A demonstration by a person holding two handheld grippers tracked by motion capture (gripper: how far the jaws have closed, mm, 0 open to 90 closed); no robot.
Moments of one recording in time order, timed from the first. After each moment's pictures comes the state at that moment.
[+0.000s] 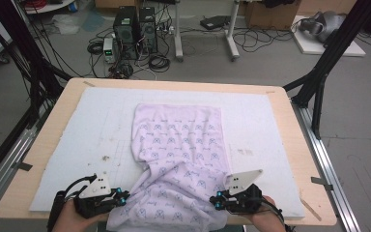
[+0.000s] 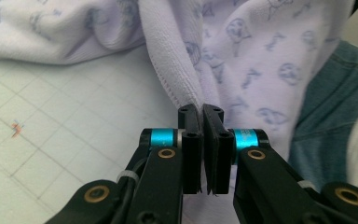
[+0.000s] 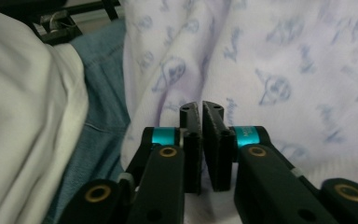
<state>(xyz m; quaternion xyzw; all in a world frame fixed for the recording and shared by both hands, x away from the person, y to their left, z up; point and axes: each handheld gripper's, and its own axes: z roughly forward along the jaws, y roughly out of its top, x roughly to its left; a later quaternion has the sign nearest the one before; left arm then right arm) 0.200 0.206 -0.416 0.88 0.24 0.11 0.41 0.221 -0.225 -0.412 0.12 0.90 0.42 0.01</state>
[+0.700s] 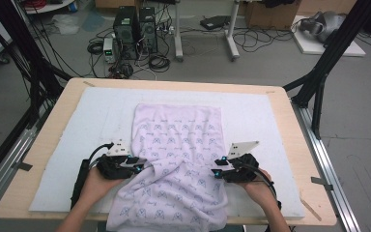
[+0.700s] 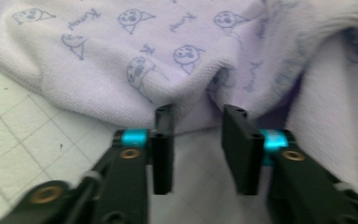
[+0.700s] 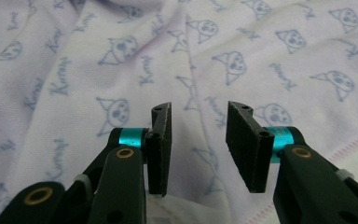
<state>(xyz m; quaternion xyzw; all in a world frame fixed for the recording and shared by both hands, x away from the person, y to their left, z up) 0.306 0.177 -0.439 0.86 0.33 0.11 0.38 0.303 -0.233 -0.420 0.22 0.89 0.39 0.08</state>
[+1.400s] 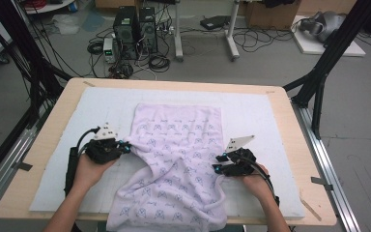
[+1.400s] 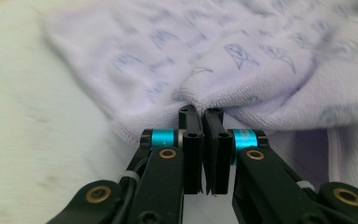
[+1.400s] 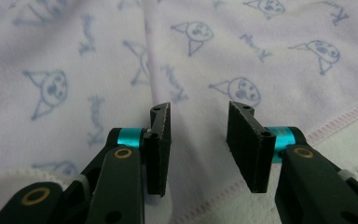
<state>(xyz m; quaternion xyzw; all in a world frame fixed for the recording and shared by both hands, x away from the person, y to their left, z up) 0.328 0.209 -0.393 0.81 0.37 0.18 0.41 0.329 -0.232 -0.438 0.24 0.90 0.36 0.07</state>
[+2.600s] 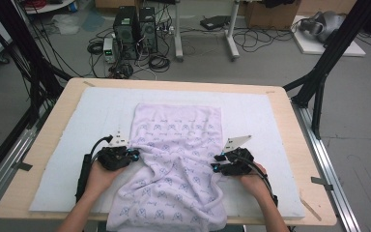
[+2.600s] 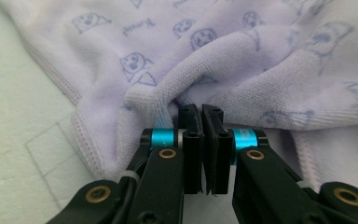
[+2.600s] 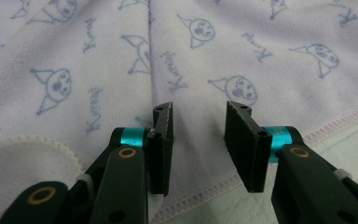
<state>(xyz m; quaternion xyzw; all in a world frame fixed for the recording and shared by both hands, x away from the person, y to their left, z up) 0.316 0.189 -0.428 0.83 0.36 0.16 0.40 0.329 -0.226 -0.438 0.24 0.90 0.35 0.08</state>
